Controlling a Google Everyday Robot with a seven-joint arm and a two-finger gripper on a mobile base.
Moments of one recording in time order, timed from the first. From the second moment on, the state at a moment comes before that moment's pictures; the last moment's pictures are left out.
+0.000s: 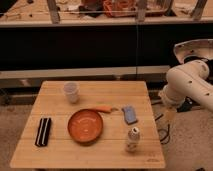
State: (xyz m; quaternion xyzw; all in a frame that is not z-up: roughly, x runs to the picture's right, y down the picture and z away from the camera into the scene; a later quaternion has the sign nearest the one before) arm 0.284 0.105 0.684 -0.28 0.02 0.02 0.96
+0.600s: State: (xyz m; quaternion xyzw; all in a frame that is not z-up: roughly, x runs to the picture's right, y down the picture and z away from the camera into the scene) arm 0.284 0.105 0.684 -0.28 0.02 0.02 0.96
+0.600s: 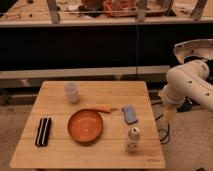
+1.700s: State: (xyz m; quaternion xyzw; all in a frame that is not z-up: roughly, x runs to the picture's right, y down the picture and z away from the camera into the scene) arm 0.253 0.134 0.678 -0.29 0.01 0.00 0.96
